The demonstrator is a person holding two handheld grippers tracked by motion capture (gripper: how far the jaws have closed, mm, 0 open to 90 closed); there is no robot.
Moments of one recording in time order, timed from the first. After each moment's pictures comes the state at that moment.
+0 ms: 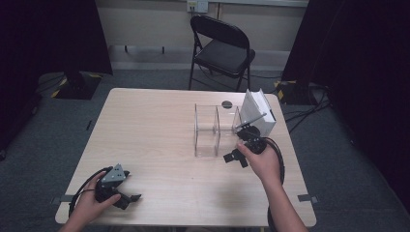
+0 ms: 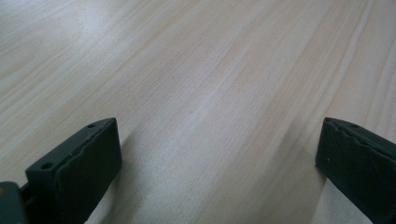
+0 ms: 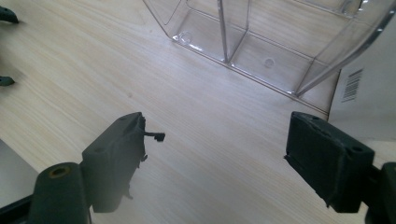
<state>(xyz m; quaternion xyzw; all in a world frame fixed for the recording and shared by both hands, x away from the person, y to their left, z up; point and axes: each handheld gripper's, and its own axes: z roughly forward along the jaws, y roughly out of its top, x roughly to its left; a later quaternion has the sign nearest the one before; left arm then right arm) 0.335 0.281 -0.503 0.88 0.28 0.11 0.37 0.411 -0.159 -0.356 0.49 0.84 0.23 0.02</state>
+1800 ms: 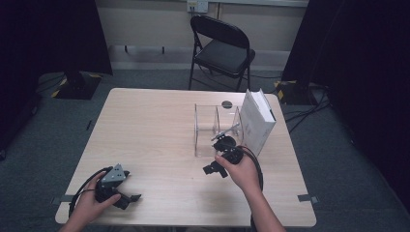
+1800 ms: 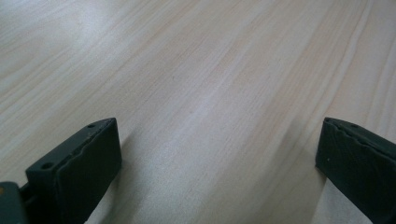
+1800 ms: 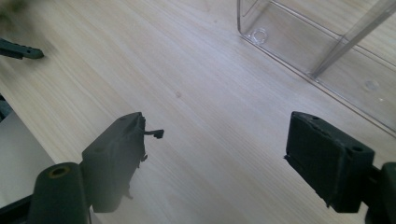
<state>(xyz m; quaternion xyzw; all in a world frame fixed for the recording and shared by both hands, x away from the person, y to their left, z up) 0.335 0.282 -0.503 0.88 0.28 0.11 0.37 0.400 -0.103 -0.387 0.42 0.88 0.24 -0.01</state>
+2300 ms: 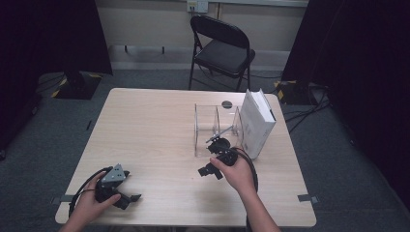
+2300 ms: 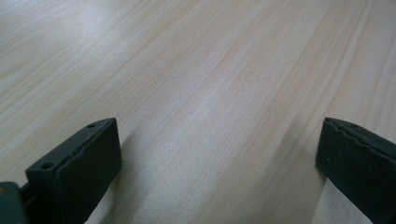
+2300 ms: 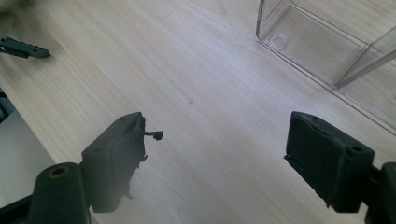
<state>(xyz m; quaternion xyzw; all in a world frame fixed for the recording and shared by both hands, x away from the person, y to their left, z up) 0.335 0.282 -0.503 0.88 0.28 0.11 0.37 0.398 -0.090 -0.394 0.41 0.88 0.24 -0.01</state>
